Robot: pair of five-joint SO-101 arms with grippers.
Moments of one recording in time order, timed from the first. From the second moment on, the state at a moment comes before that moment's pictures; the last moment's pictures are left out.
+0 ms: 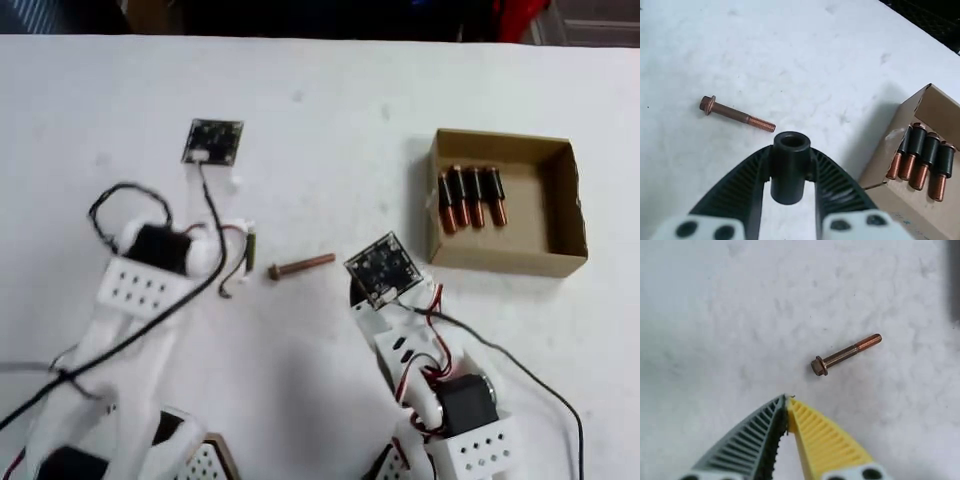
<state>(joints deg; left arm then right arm) 11.7 -29.8 32.1 73.7 15.7 -21.7 -86.6 73.7 55.6 20.8</state>
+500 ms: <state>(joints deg) 13.1 -10.0 20.5 74.2 25.4 -20.9 -93.4 77.2 55.6 20.8</state>
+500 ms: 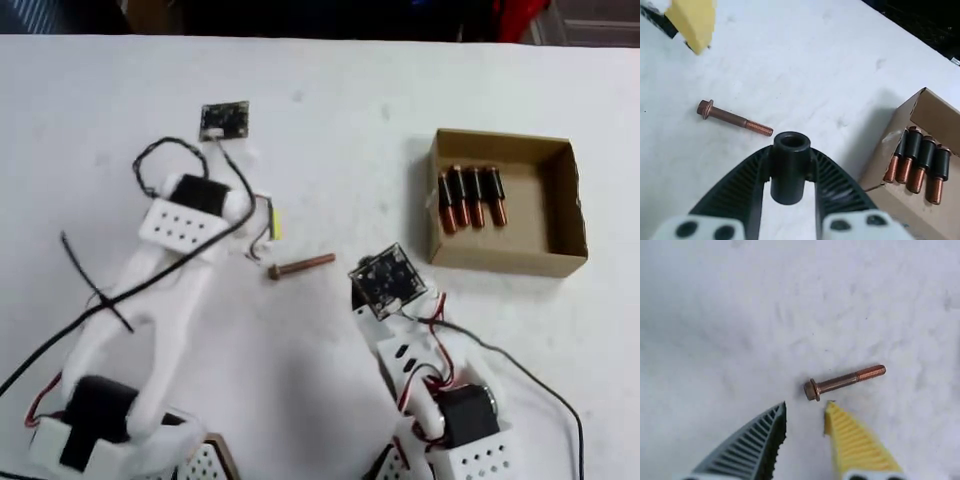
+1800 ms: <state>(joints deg) 16.0 11.5 15.1 64.3 -39.1 -18.9 -94.6 80.0 55.6 20.8</state>
